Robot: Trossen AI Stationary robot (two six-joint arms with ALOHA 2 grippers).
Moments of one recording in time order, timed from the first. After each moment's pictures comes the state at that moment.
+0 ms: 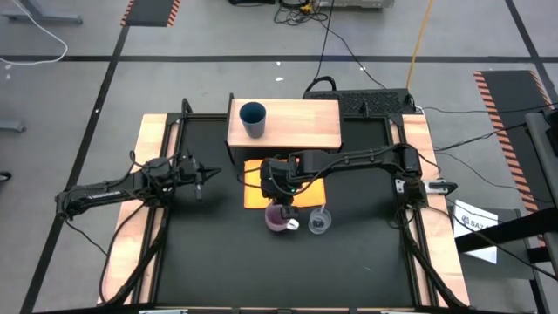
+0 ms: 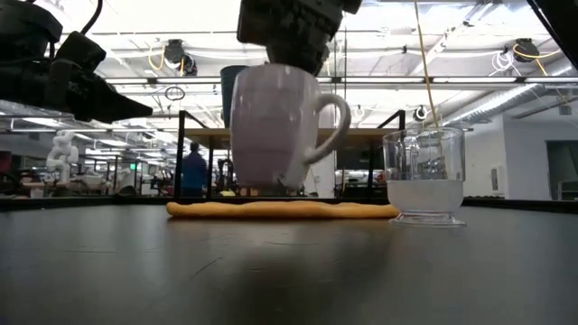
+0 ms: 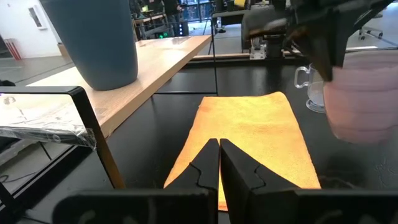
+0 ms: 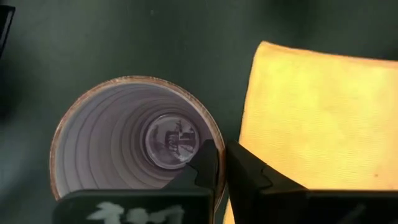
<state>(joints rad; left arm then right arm) 0.25 0.13 0.03 -0.05 0.00 0.11 0.00 2.01 1.75 -0.85 -0.25 -0.14</state>
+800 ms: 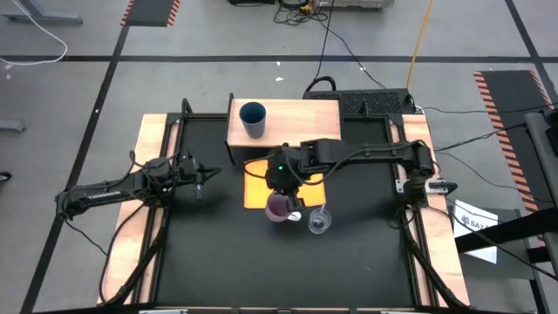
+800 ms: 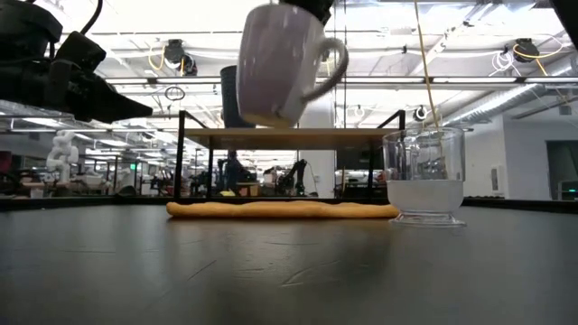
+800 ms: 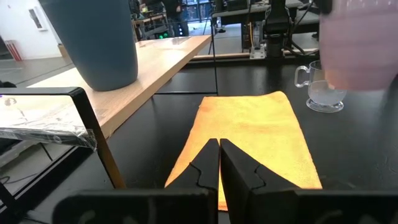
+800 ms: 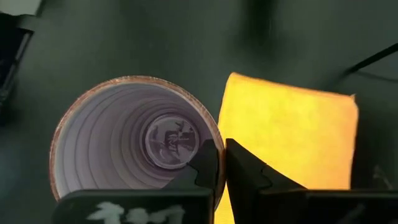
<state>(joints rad) 0.25 0.13 0.03 -0.05 0.00 0.12 0.00 1.90 1.85 -0.96 -0.18 -0.19</state>
